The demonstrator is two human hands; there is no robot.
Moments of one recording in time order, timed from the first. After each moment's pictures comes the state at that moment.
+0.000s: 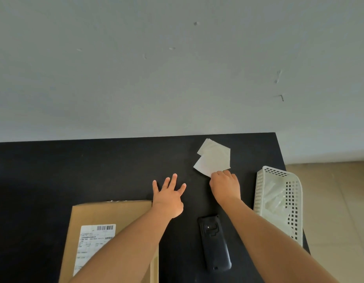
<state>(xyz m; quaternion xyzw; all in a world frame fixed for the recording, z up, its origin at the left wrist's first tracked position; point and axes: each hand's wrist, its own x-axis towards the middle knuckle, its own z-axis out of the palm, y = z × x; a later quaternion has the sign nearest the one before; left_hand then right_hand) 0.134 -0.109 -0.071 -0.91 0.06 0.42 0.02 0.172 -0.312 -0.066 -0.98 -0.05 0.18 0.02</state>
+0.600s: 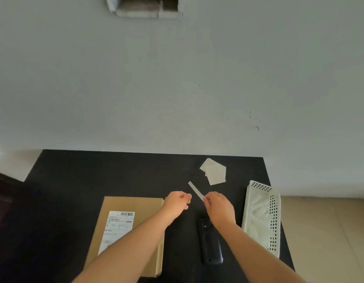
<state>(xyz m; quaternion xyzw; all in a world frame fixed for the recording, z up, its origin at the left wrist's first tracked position) 0.076 -0.121 0.065 -0.77 -0.26 0.29 -0.50 0.080 -0.296 0.055 -0.97 -0.01 0.13 0.20</state>
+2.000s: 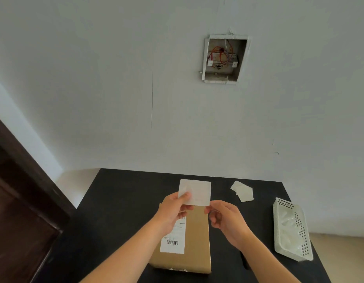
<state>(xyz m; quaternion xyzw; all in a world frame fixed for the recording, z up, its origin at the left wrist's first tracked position) -0.086 0.068 0.230 -0.61 -0.19 0.14 -0.76 -0.078 -0.134 0.227 -0.65 0.01 0.22 0.73</state>
